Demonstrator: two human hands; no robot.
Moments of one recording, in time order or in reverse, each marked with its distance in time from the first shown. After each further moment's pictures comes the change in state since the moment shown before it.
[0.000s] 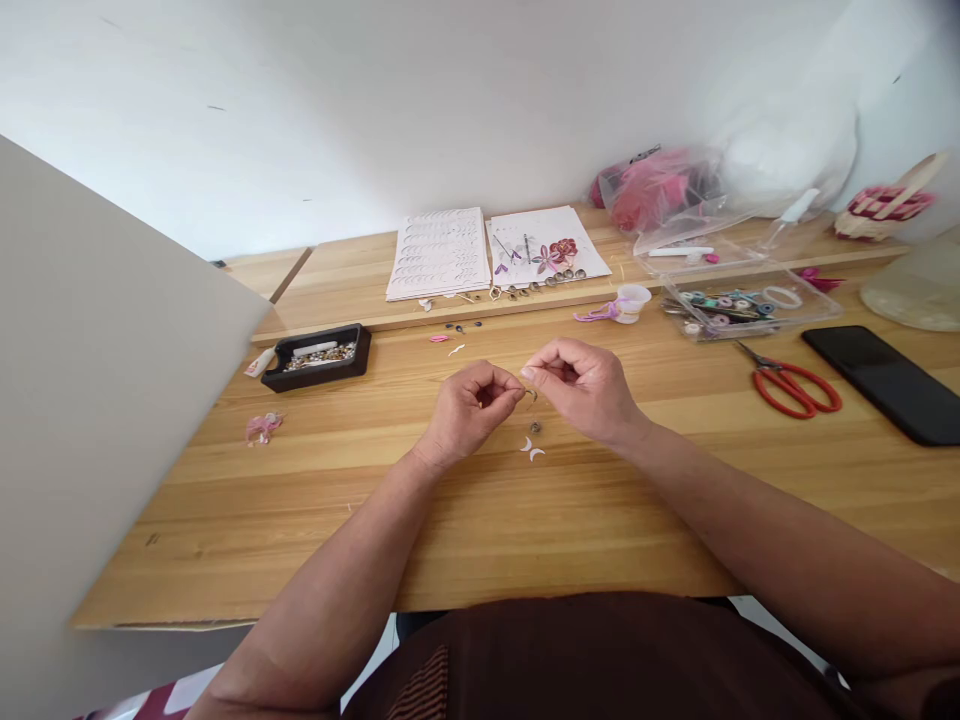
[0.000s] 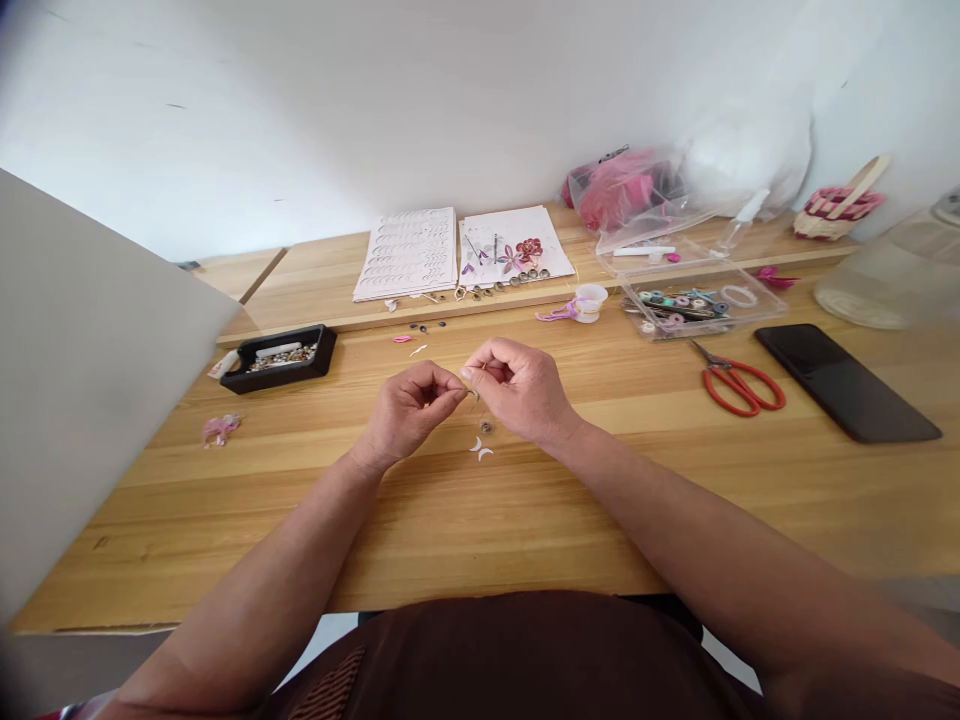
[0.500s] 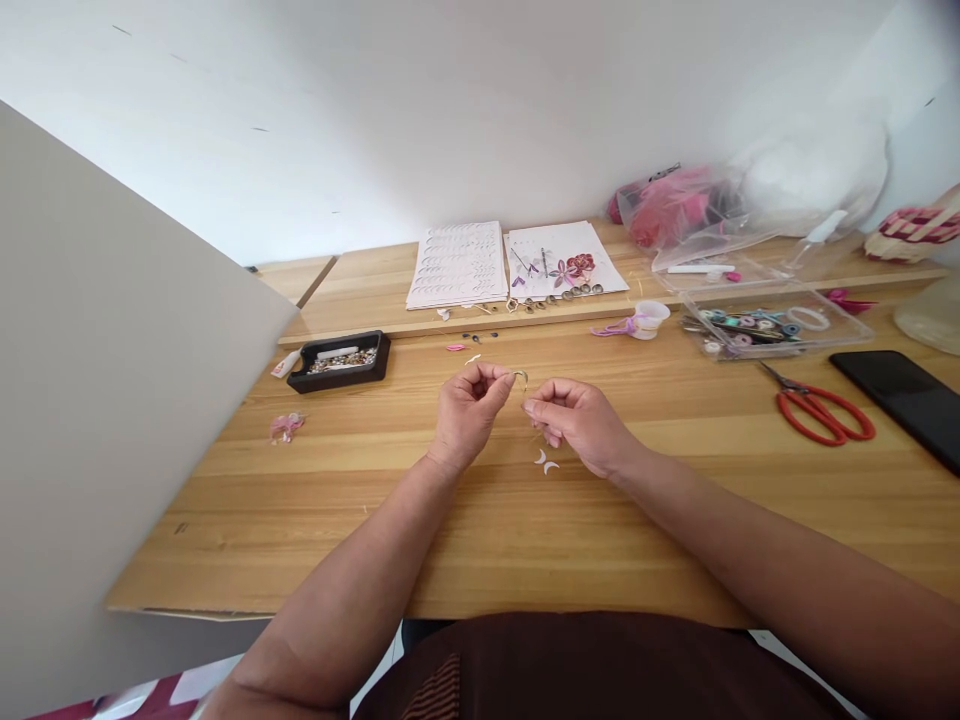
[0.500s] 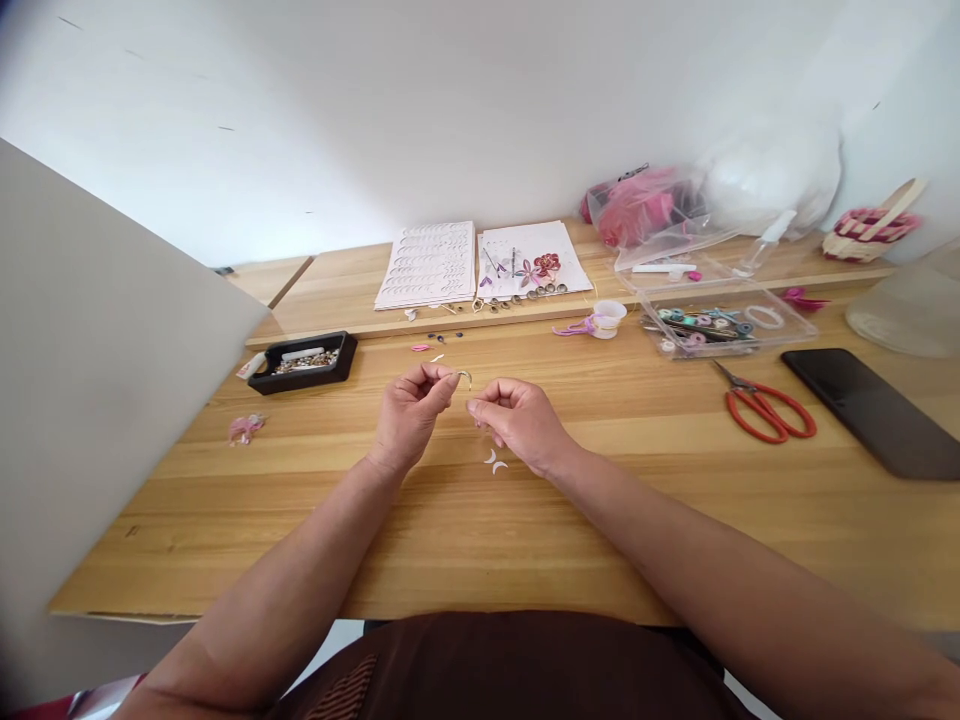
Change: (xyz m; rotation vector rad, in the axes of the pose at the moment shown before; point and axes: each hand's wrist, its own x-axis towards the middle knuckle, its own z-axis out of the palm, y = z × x) left_hand 0.006 -0.005 0.001 -0.256 0.281 -0.107; right_hand -0.011 0.006 0.023 0.508 -0.178 0.527
